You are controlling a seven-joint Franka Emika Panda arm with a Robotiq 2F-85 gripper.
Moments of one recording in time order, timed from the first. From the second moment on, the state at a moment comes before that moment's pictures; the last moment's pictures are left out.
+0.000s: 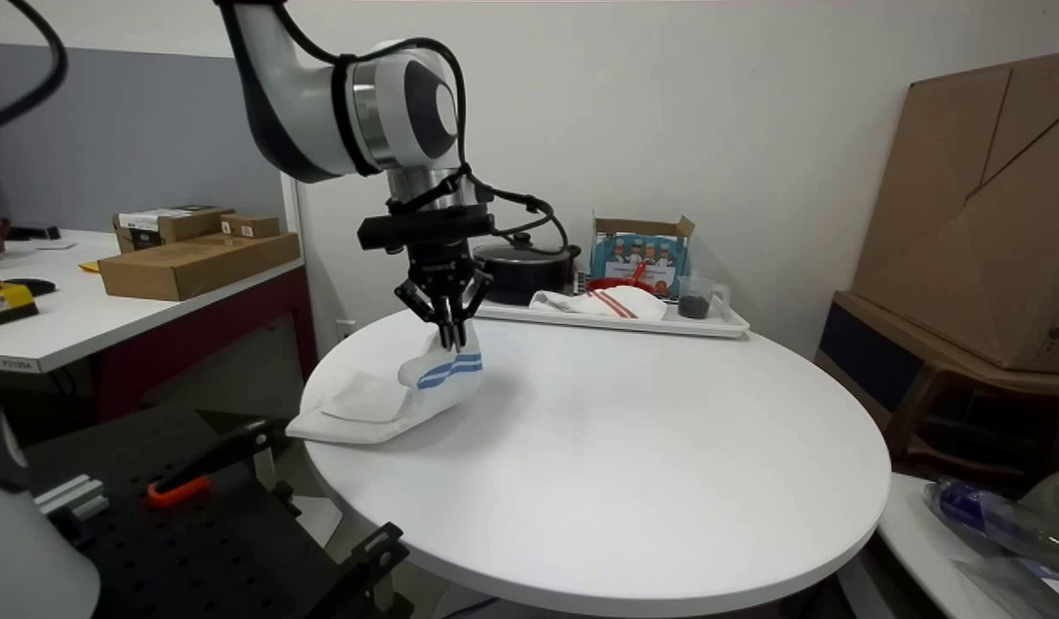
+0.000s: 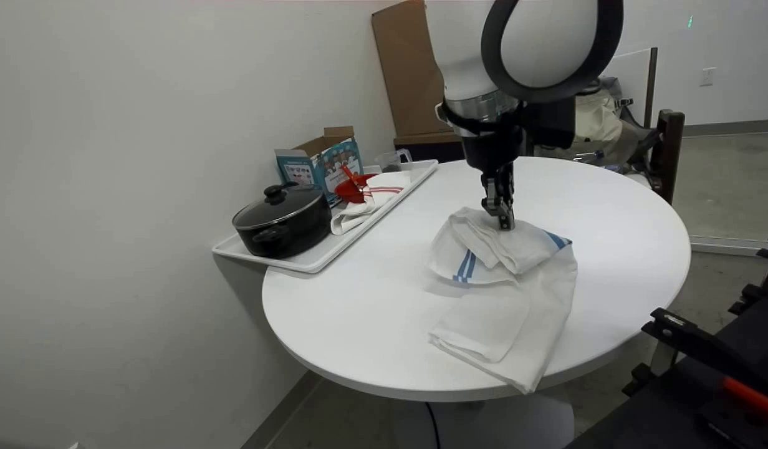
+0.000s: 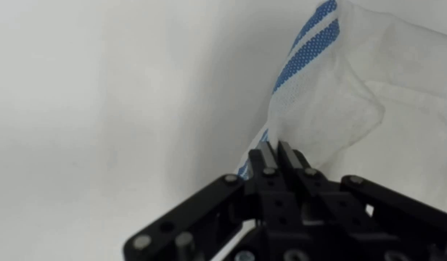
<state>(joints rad) 0.23 0.23 -0.05 -2.54 -0.50 2.78 -0.02</state>
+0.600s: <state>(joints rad) 0.04 0.19 -0.09 -2.50 -0.49 2.77 -0.04</state>
